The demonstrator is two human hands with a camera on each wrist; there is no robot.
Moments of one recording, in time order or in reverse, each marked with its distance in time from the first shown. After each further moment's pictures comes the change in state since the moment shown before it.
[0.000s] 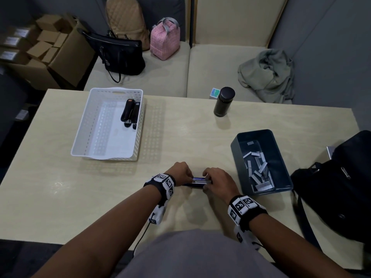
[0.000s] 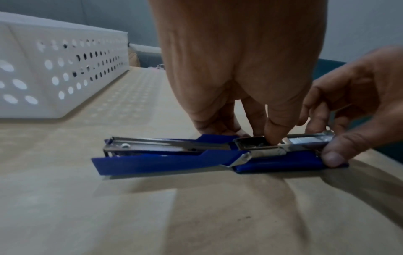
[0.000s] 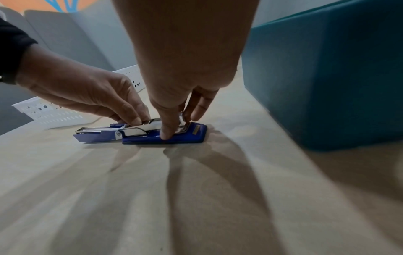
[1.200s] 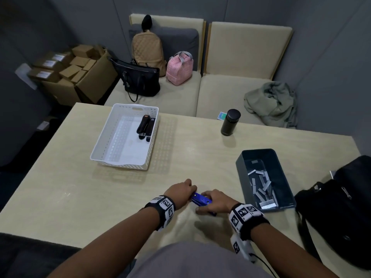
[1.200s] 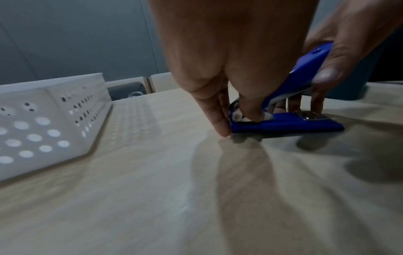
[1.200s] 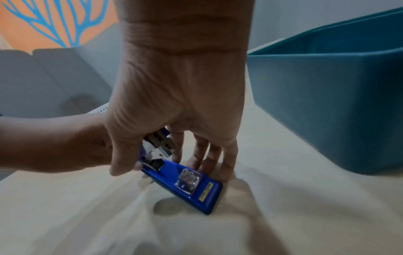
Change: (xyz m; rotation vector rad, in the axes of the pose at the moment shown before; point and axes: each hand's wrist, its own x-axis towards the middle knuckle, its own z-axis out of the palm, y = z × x) left_hand -0.043 -0.014 0.021 0.480 0.172 0.170; right_hand 0.002 -0.018 0.000 0.143 -0.509 0.127
